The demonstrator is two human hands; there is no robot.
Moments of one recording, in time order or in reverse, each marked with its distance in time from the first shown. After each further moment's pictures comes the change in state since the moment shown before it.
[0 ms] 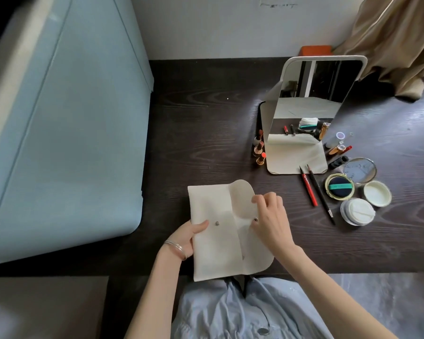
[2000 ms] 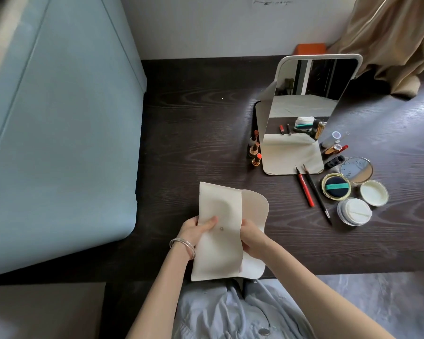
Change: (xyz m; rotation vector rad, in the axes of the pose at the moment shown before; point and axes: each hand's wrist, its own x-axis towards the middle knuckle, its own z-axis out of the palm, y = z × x) left_hand 0.014 -0.004 0.023 0.222 0.197 0.116; right_hand 0.003 -0.026 0.025 1.395 -0.642 0.550
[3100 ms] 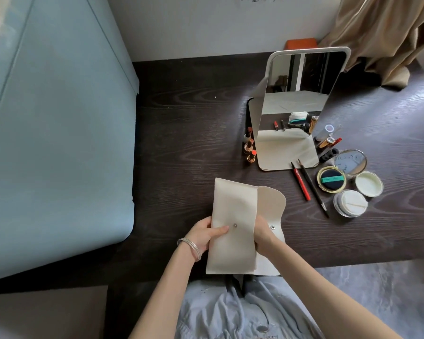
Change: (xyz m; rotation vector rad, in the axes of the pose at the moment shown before) left_hand -0.004 -0.004 0.018 0.077 -0.202 -0.050; right_hand -0.008 0.002 -0.018 0.066 0.243 -0.044
